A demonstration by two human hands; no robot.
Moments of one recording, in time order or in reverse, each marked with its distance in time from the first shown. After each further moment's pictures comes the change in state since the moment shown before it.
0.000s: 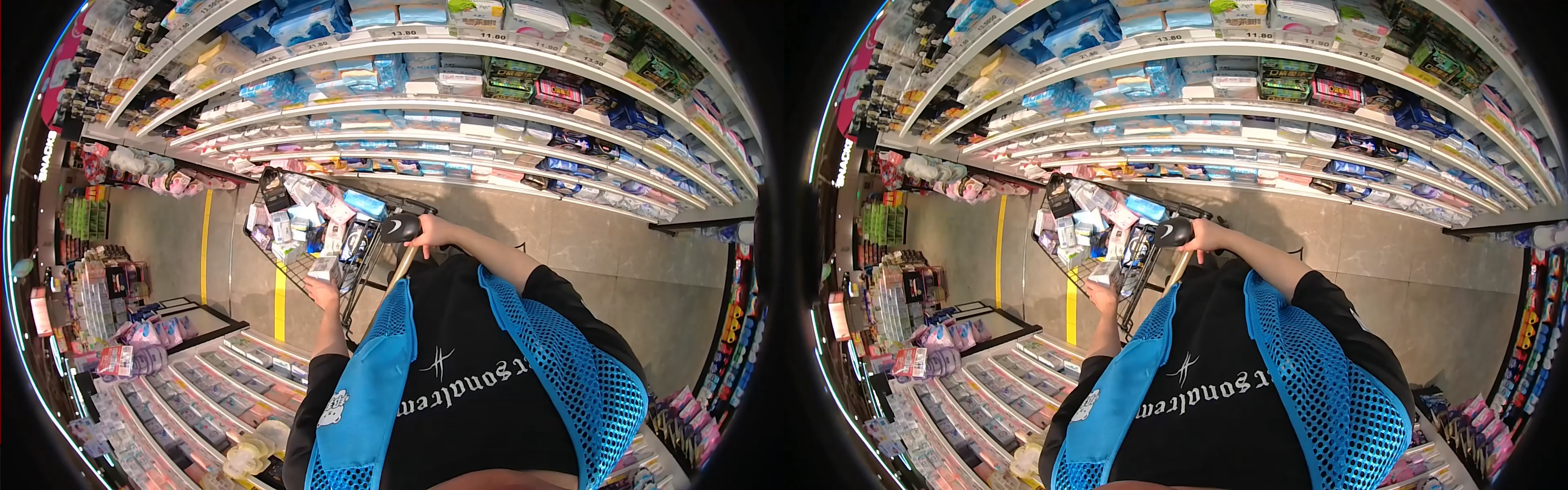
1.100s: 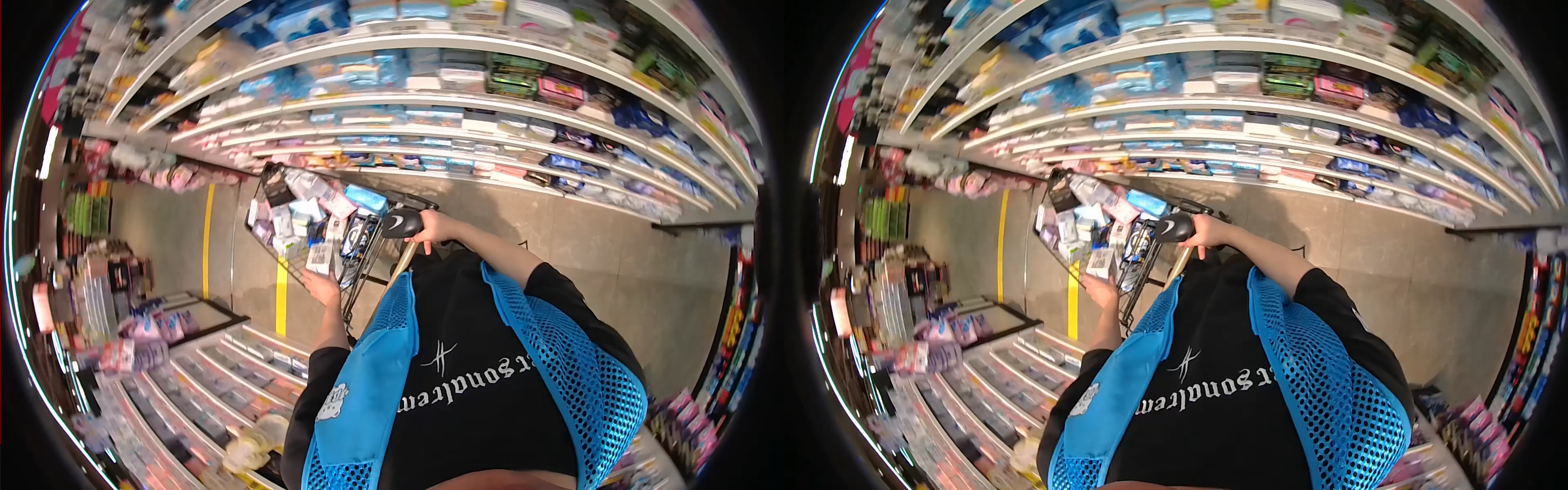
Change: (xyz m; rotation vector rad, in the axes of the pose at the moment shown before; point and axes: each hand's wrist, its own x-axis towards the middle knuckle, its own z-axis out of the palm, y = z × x) left_hand -0.009 0.018 -0.009 -0.074 0.144 0.091; right_hand -0.009 -0.014 -0.007 -0.062 0.007 0.078
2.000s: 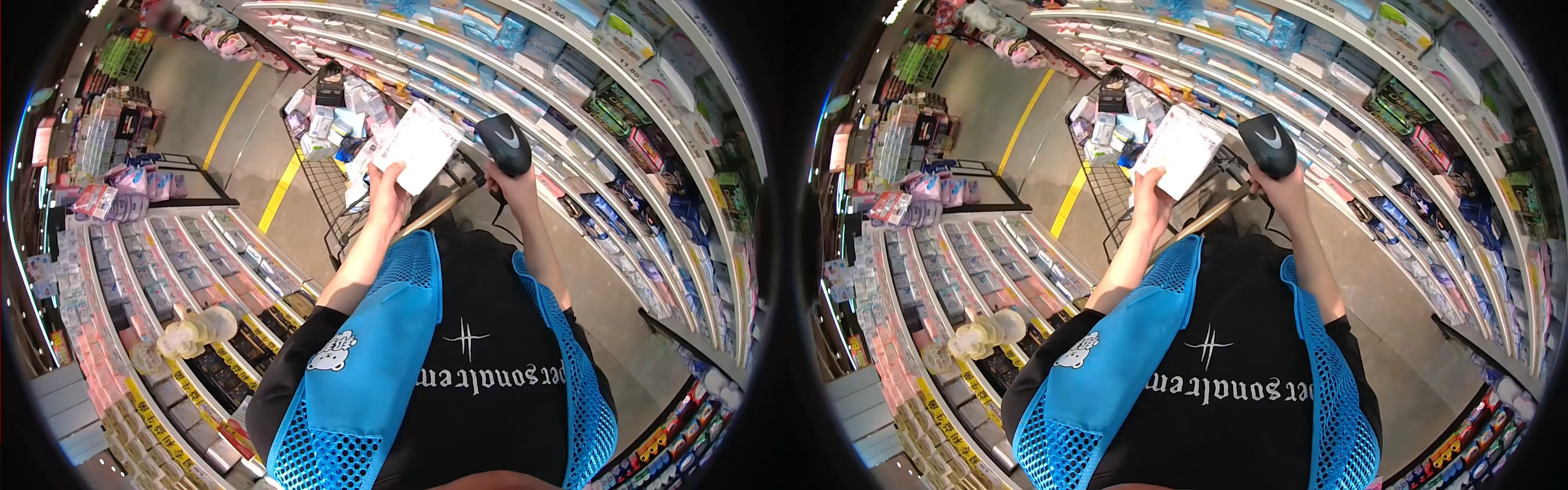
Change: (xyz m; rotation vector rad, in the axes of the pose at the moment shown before) left_hand -0.061 0.194 -0.159 -1.808 -0.522 -0.295; right_hand -0.044 -0.069 -0.004 0.296 0.593 -0.351
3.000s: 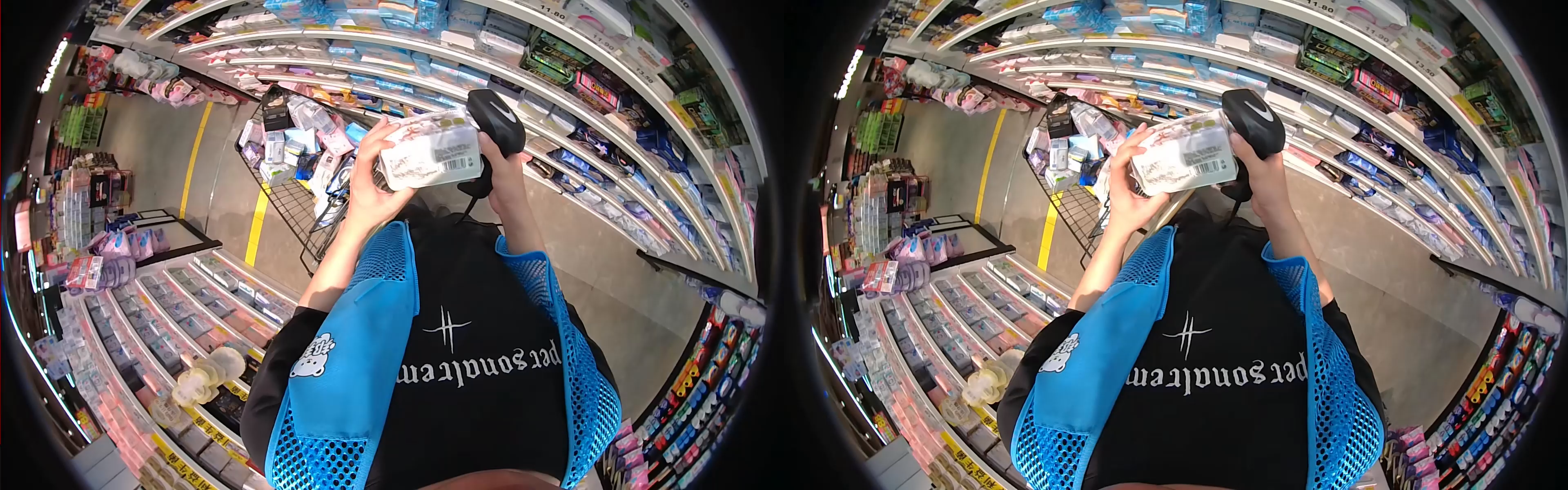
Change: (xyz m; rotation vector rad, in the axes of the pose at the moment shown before) left_hand -0.004 0.004 0.066 0.787 -0.667 0.881; right_hand -0.045 -0.052 -0.022 0.430 0.285 -0.018
